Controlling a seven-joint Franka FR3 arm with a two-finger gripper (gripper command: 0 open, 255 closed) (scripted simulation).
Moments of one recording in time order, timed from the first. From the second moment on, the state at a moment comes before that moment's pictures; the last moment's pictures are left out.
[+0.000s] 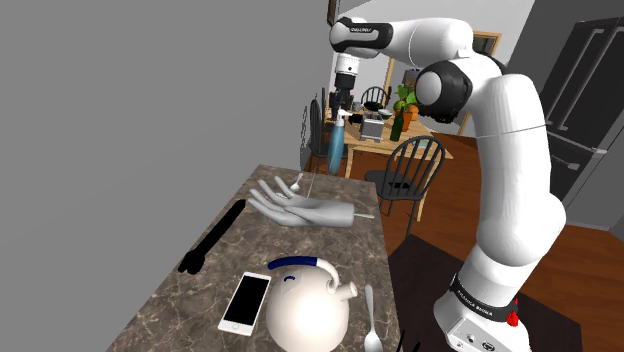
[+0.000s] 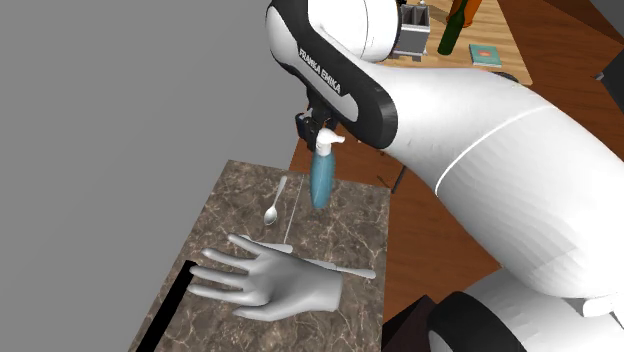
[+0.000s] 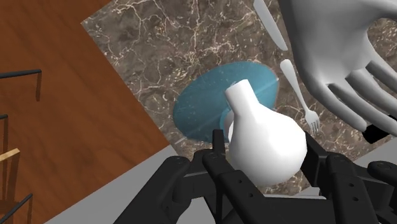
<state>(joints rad) -0.17 0.51 -0.26 -1.09 0.23 1.48 -0.44</state>
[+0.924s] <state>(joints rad) -0.03 0.33 -0.22 -1.29 0.20 1.52 -0.29</state>
